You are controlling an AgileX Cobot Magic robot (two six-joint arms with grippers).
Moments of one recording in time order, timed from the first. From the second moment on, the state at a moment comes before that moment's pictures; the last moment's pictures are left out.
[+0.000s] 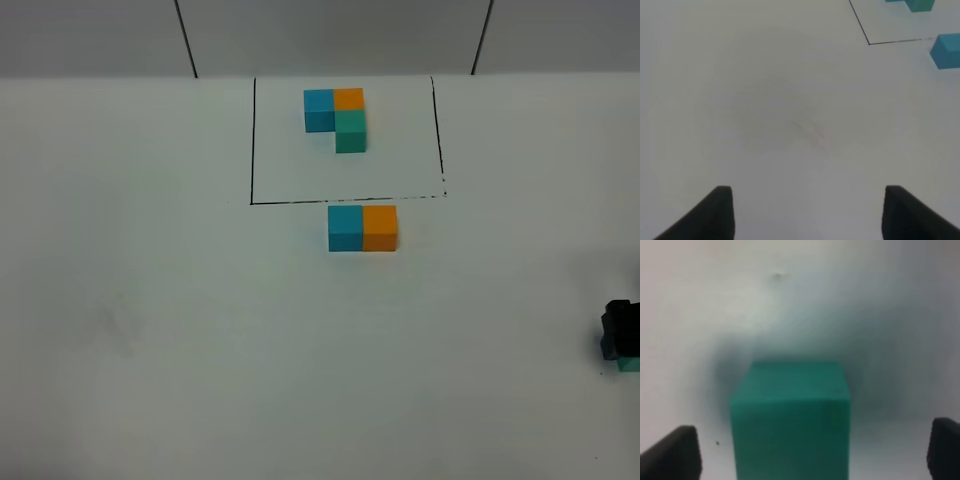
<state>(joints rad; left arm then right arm) -0.01 -0.01 -0.51 -0.16 1.06 0.08 -0.19 1.62 -0.64 0.06 0.52 -0.17</state>
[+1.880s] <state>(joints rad) -0.01 -0.01 -0.51 -0.16 1.06 0.08 0.68 2.00 -1.36 -0.15 0.88 0.86</state>
